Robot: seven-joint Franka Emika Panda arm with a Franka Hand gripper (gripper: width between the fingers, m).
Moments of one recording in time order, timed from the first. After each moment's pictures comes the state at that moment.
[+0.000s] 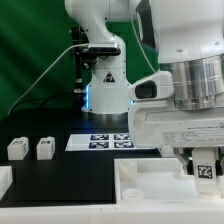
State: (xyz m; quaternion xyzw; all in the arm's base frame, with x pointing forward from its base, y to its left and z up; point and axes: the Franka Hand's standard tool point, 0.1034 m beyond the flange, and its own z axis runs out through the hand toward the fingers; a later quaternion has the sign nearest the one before) arm 0.632 0.109 0.060 -0.96 0.27 0.00 0.08
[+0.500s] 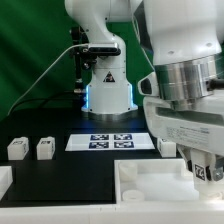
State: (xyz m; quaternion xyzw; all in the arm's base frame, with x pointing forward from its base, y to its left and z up) arm 0.630 0.106 0.058 -0.80 0.59 0.04 0.10
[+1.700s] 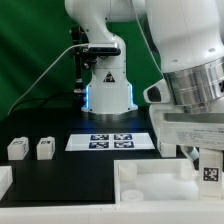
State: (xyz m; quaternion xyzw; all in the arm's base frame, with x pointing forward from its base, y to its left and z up) arm 0.621 0.133 0.055 -0.89 0.43 0.04 0.14
